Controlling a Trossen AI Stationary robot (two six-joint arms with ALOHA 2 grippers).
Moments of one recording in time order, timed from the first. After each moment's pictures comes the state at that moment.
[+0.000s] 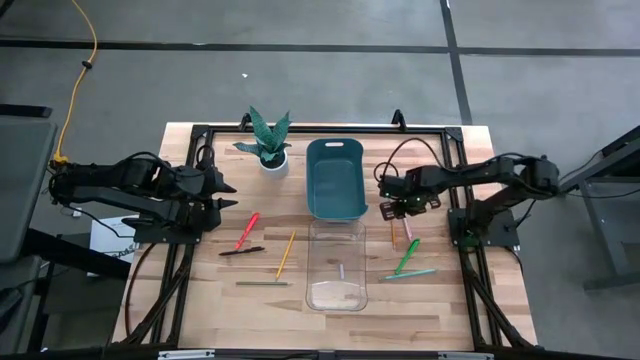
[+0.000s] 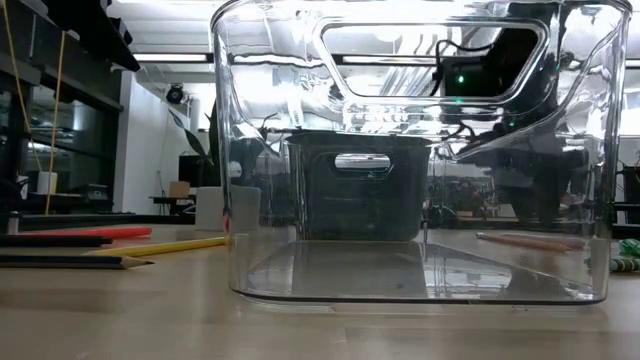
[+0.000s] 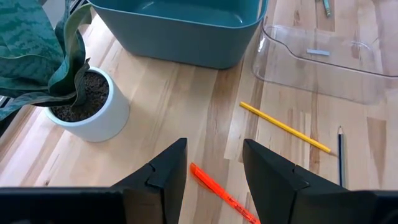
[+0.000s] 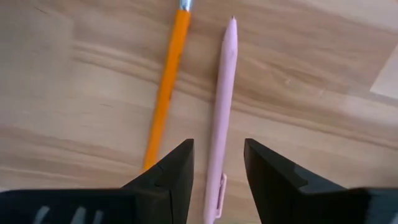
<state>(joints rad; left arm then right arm) 0.03 0.66 0.85 -1.00 -0.24 -0.24 -0.21 1.45 0.74 -0.84 -0.05 1.09</state>
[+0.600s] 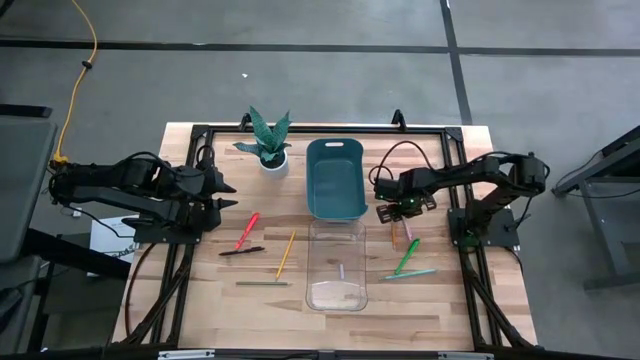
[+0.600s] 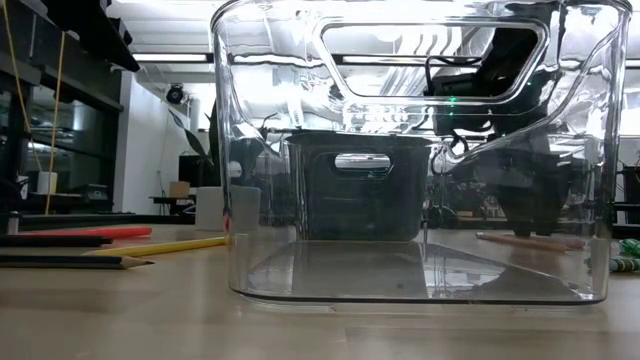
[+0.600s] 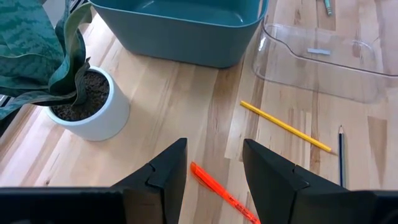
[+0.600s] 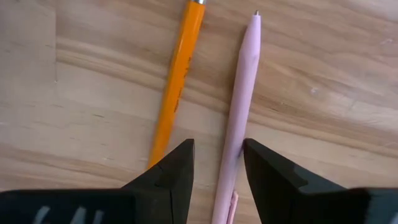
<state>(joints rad) 0.03 0.66 0.85 -1.01 -0.24 -0.24 -0.21 1.54 0.74 -0.79 -0.06 1.07</state>
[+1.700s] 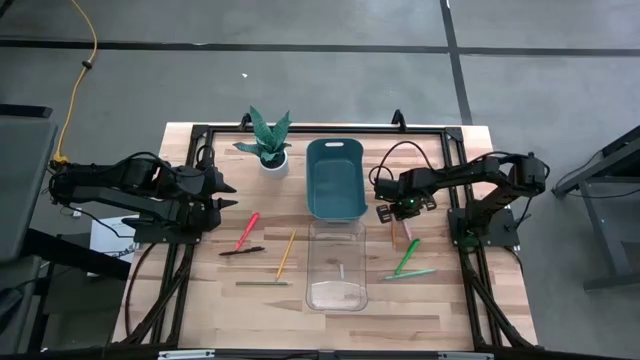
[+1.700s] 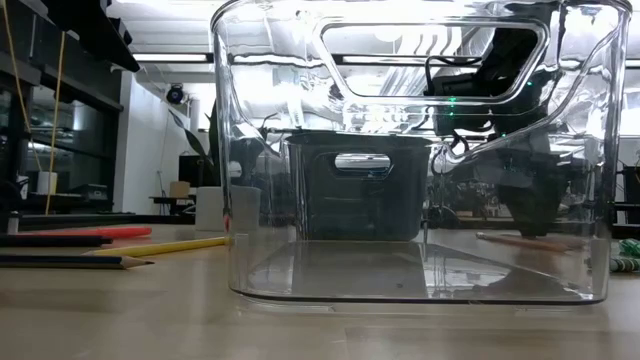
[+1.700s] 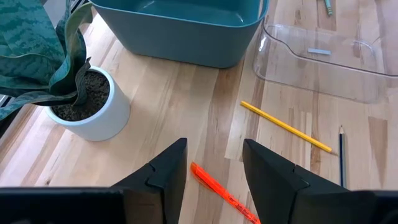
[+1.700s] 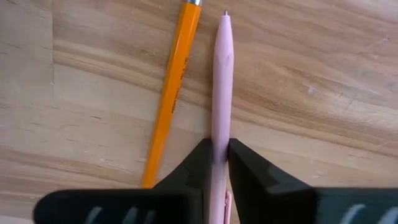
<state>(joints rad) 0.03 0.66 0.85 -1.01 -0.24 -0.24 -0.22 1.54 0.74 -0.80 -0.05 1.08</state>
